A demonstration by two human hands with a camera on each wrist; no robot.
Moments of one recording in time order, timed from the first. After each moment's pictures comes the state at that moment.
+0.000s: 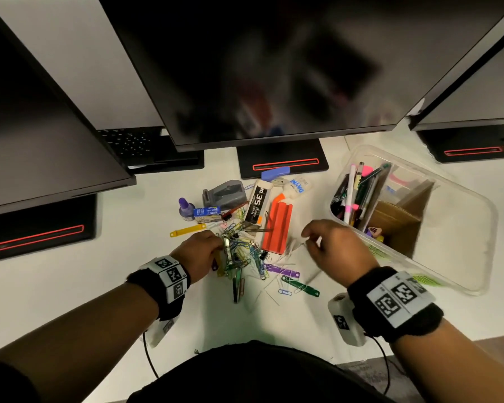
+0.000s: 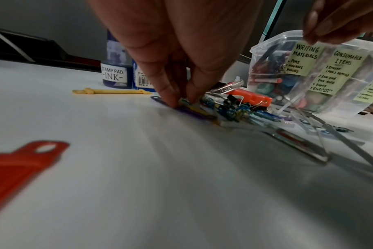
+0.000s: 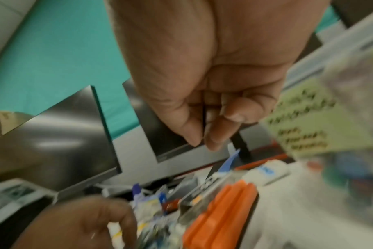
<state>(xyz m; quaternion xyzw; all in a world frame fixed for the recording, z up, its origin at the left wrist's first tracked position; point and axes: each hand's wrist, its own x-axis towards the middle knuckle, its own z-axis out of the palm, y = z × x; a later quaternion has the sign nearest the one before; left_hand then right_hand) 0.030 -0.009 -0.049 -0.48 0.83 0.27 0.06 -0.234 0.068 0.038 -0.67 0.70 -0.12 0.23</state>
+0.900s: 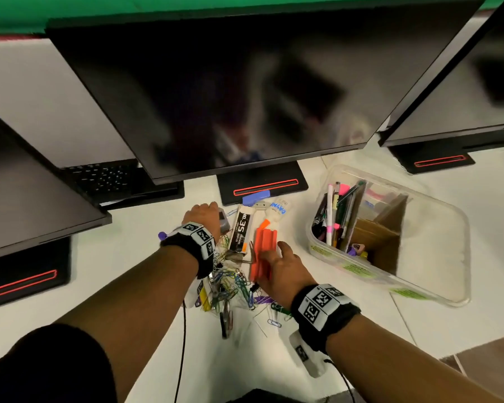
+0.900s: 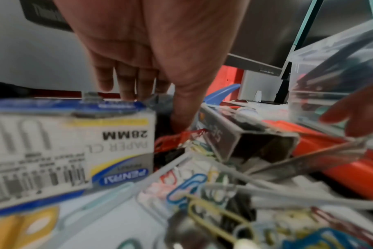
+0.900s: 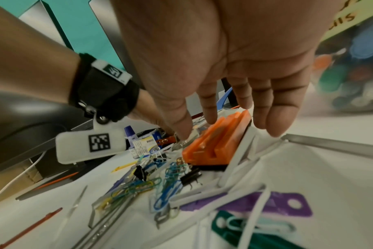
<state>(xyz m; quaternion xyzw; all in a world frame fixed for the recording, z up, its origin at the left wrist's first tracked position) -0.051 -0.109 -0.032 -0.57 0.80 0.13 0.12 -0.196 0.045 -0.021 -0.60 0.74 0.00 0.30</state>
